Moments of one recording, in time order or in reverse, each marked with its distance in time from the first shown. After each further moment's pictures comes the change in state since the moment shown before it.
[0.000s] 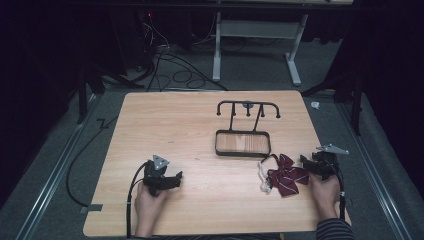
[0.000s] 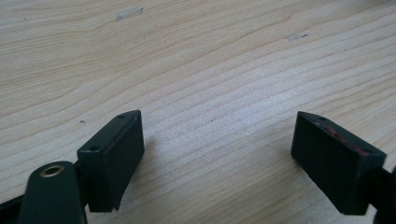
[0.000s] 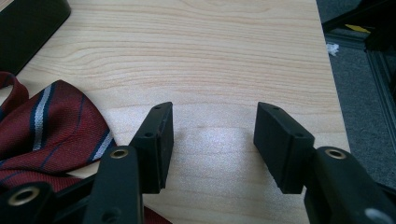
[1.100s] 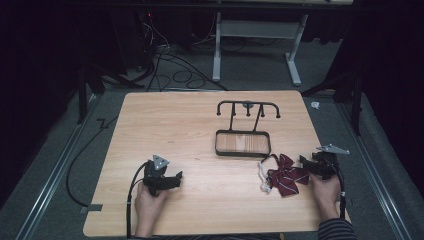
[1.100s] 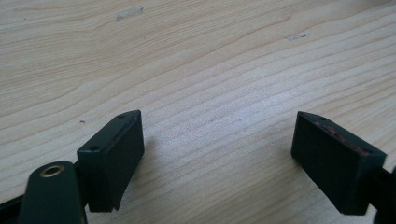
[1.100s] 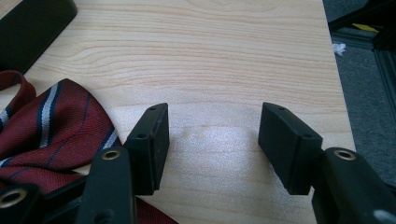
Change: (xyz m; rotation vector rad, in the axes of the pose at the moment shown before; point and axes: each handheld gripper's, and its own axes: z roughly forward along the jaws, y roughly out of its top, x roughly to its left) left arm 0.000 0.000 0.000 0.000 0.000 0.000; right arm -0.001 0.000 0.000 -0.002 0.025 0.001
